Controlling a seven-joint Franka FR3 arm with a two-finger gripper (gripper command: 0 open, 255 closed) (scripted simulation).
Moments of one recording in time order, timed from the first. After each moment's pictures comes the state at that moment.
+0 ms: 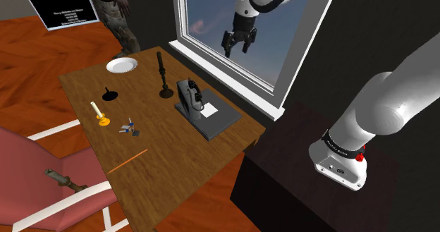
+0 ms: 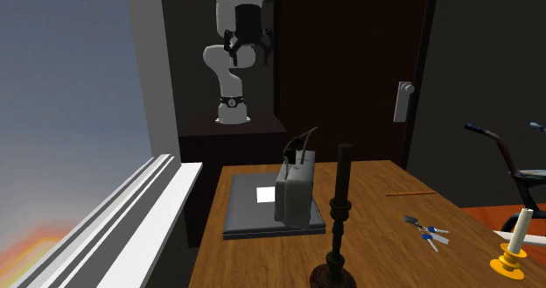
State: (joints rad) arm 0.05 -0.20 0.09 -2.26 0.04 2.15 0.31
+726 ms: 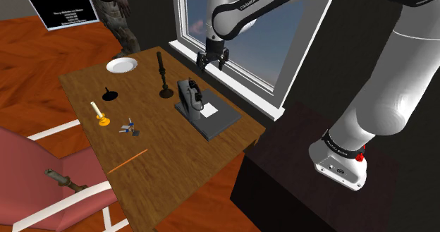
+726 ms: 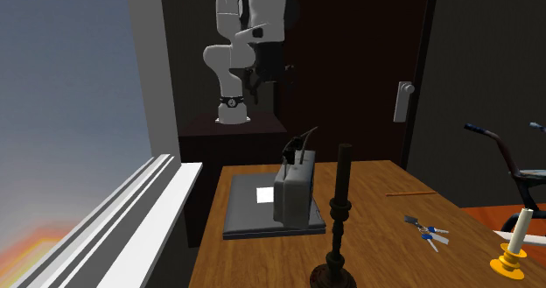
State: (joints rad) arm 0.09 0.21 0.12 -2.04 0.03 2.30 0.43
